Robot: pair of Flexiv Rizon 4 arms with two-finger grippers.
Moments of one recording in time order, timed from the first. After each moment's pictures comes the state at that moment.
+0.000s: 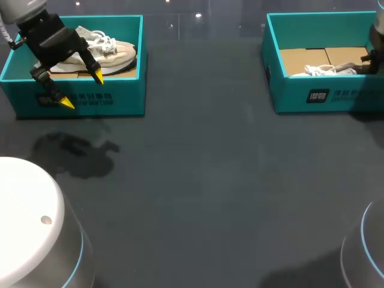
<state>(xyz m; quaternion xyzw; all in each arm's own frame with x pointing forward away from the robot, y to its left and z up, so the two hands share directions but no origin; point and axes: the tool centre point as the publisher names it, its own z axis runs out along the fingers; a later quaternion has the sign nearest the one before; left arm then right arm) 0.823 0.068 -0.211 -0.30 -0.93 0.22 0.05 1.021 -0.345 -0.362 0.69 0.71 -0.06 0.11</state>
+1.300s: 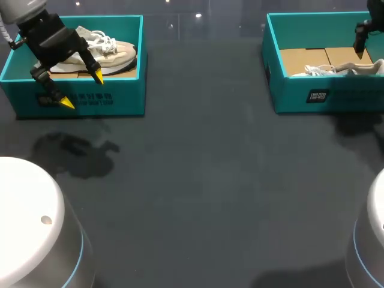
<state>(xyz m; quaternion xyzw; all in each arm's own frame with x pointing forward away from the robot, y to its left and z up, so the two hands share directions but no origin) 0.823 0.068 -0.211 -0.30 -0.93 0.22 0.05 0.963 -0.254 -0.228 0.70 0.70 -0.01 0.13</state>
